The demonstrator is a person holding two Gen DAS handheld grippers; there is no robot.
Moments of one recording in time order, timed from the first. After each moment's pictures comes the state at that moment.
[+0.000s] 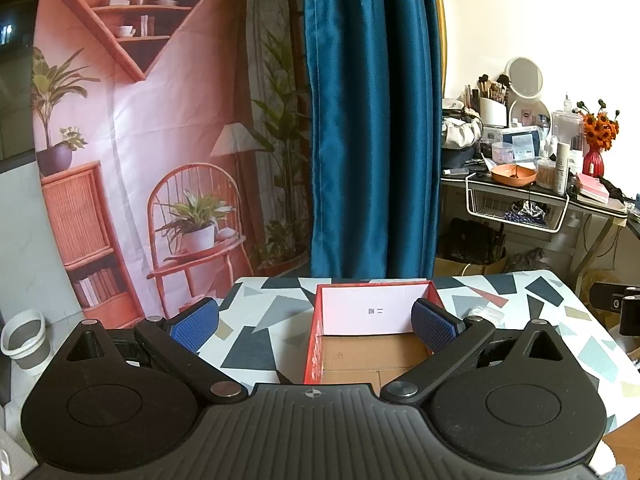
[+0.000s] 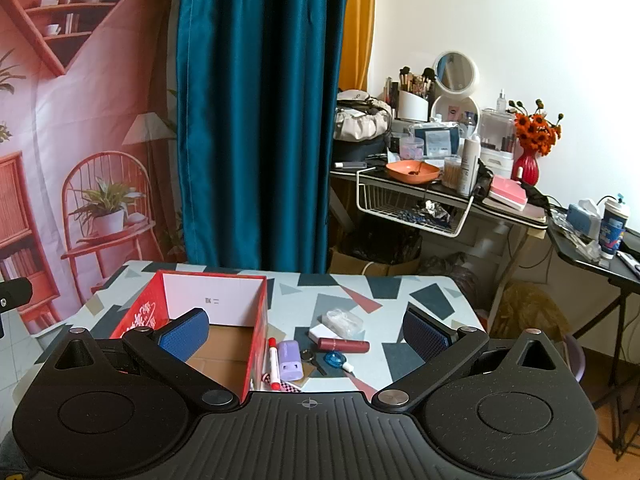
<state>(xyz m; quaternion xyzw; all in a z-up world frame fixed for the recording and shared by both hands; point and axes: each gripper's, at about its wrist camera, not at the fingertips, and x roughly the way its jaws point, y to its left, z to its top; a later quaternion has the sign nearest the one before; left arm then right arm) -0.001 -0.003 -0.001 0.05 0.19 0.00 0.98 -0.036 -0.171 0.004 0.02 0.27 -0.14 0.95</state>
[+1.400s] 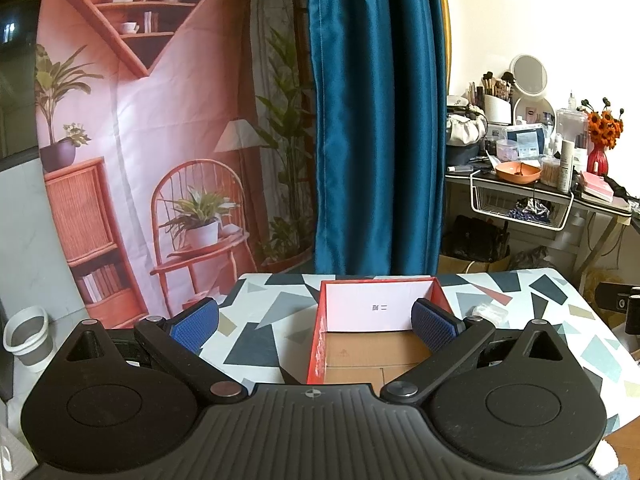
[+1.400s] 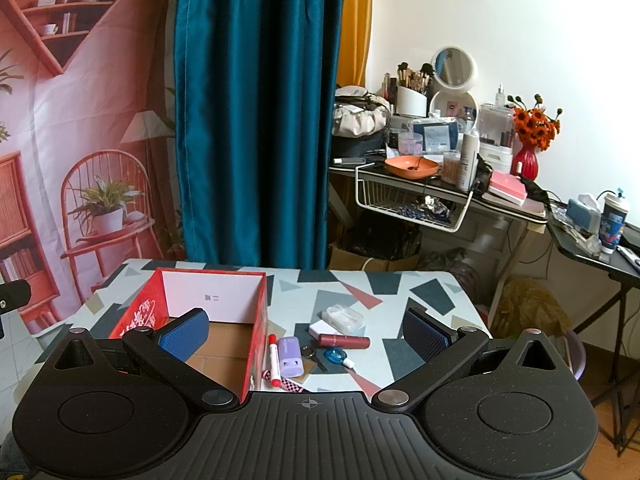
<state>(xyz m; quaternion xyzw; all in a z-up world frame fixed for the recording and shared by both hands) 0.000 -0.007 0.000 0.05 0.20 0.01 0.98 -0.035 -0.170 0.003 0.03 0.27 -0.14 0.95</state>
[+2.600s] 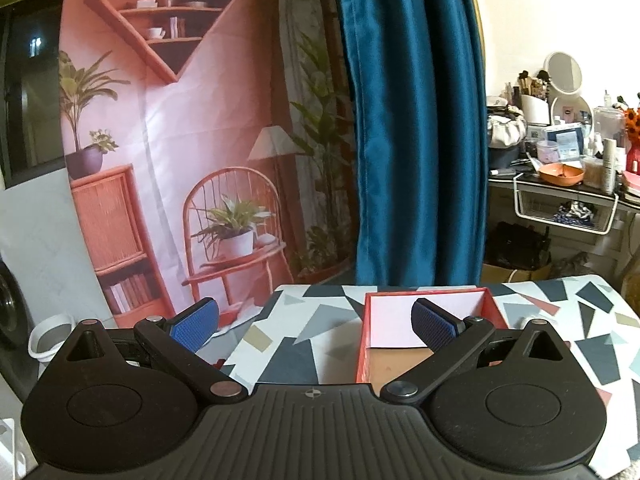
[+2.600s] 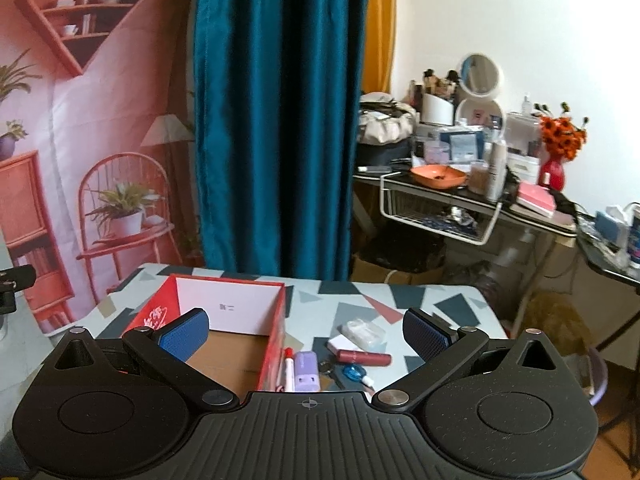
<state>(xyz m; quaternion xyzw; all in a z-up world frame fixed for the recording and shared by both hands) 0.039 0.003 -0.021 0.06 0.19 0.07 0.98 -0.003 -0.180 -0.015 0.02 0.26 -0.10 0.96</state>
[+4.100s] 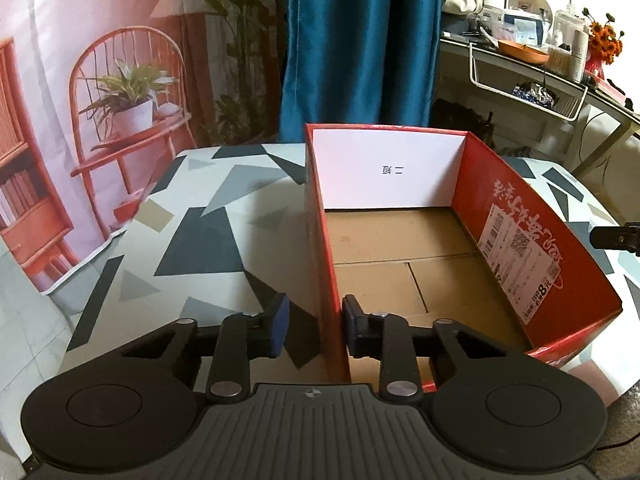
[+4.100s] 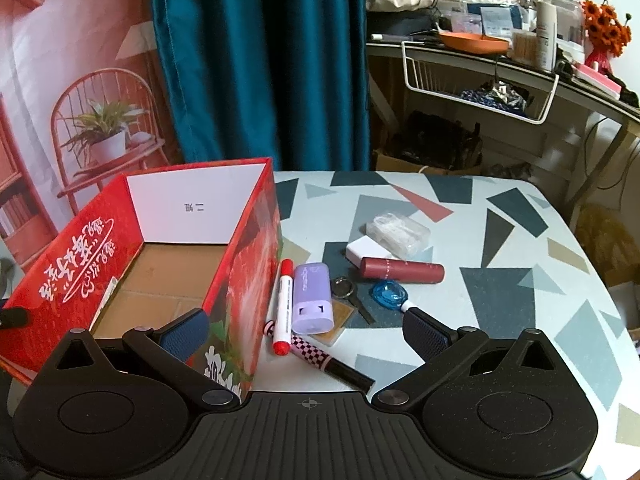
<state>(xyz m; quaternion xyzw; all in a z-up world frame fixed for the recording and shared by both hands) 0.131 0.046 -0.154 0.04 0.35 -0.08 0.93 0.111 -0.227 -0.189 0.08 0.38 -0.08 0.92</state>
